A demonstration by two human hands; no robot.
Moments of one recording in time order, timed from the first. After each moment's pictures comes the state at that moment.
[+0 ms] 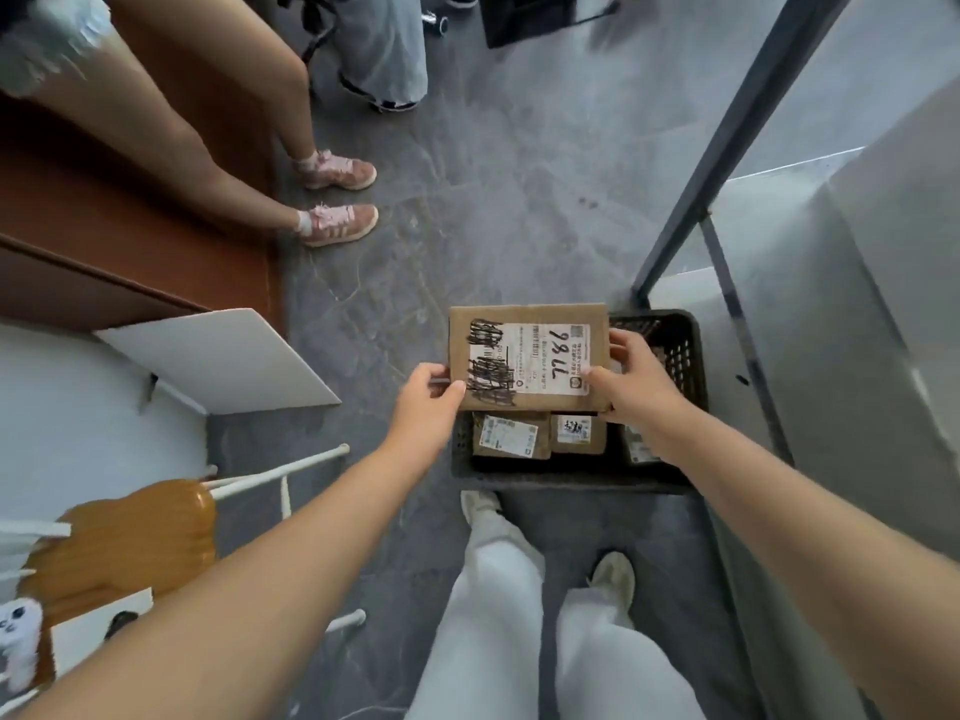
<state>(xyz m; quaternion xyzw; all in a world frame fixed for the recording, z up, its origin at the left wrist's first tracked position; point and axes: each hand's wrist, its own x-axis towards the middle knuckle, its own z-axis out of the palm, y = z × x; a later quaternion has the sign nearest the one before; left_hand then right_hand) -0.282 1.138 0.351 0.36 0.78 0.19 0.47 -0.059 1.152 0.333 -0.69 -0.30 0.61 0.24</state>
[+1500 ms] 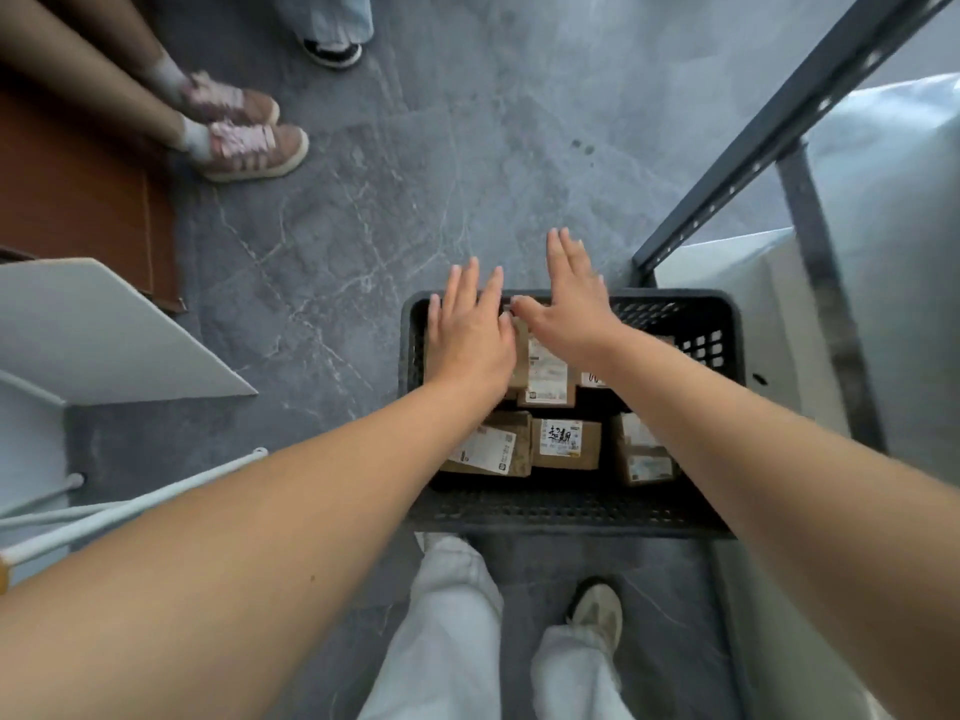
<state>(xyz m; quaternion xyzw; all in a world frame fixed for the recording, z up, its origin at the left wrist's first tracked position) -0.247 1.234 0.159 0.65 0.70 0.05 0.28 -0.125 1.265 0.160 -0.67 -0.61 0.41 0.05</state>
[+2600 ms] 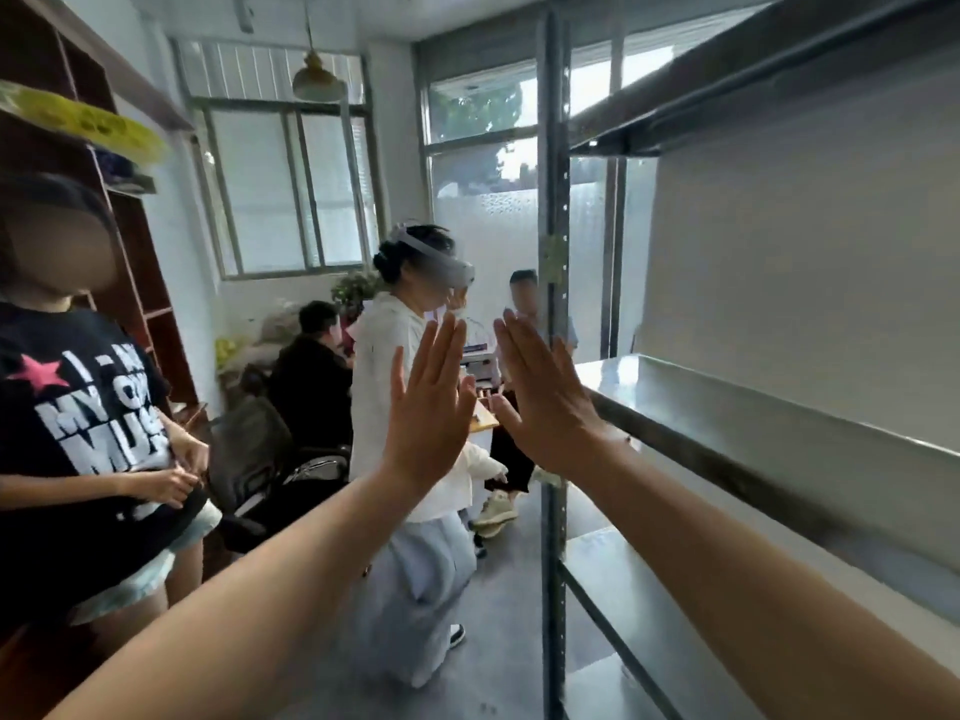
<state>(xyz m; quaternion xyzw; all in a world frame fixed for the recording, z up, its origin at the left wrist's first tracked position) -0.170 1.220 0.915 0.78 0.42 0.43 -0.20 -0.009 1.178 0.926 -0.57 -0.72 -0.25 0.30</state>
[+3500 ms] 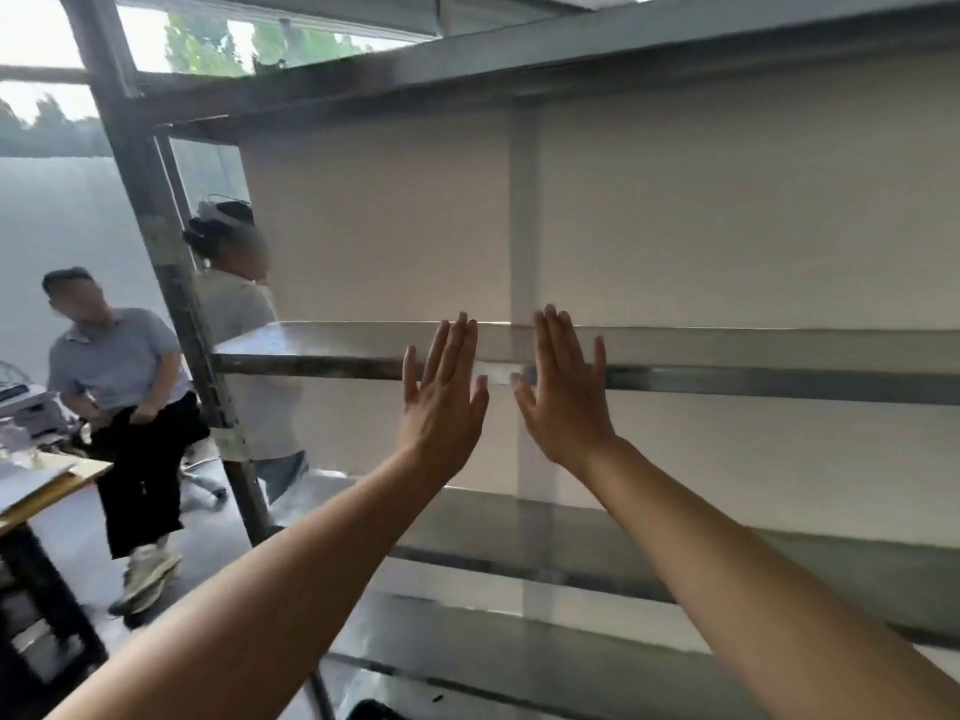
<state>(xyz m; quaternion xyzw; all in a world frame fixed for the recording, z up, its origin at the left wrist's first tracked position) -0.052 0.964 0.881 0.92 0.03 0.39 0.04 0.008 0.814 0.884 -0.89 -0.28 -0.30 0.20</state>
